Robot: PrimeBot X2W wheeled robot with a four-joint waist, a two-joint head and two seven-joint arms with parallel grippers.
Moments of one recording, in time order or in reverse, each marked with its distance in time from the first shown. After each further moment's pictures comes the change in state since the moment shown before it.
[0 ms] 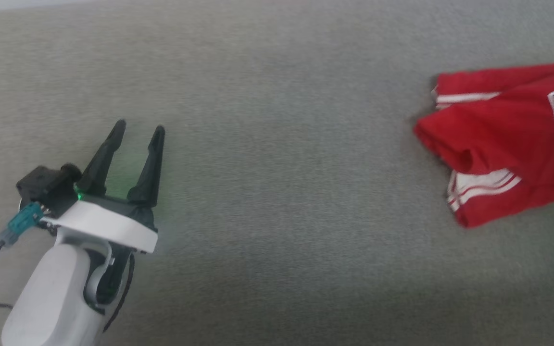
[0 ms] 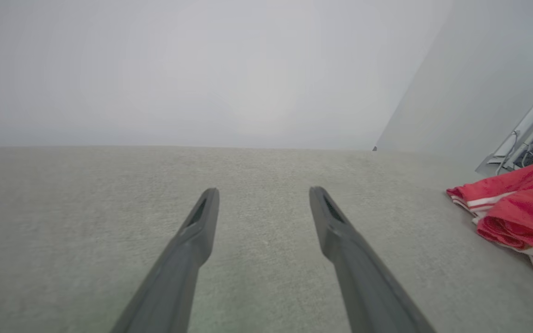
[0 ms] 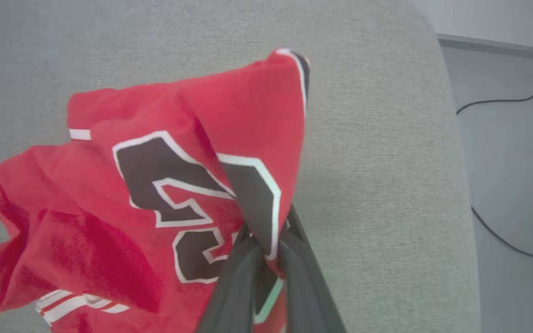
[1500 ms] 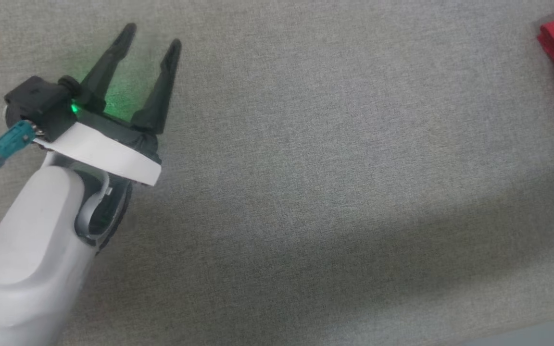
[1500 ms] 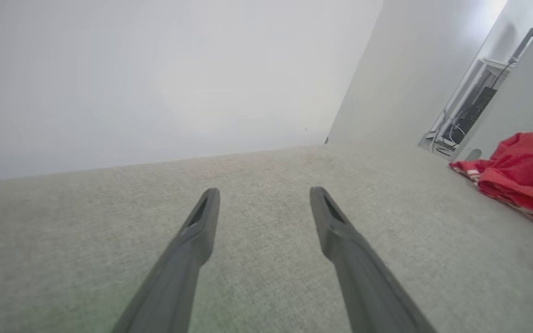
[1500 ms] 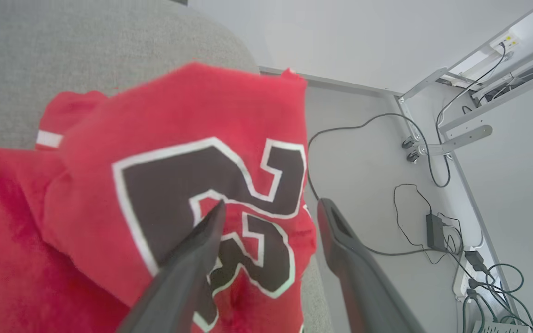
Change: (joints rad) left arm -0.299 0.087 -0.168 0.000 -0.034 0.007 0.003; right arm -0.435 -0.040 0.176 0.712 -0.261 0.000 -0.680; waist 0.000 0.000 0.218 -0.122
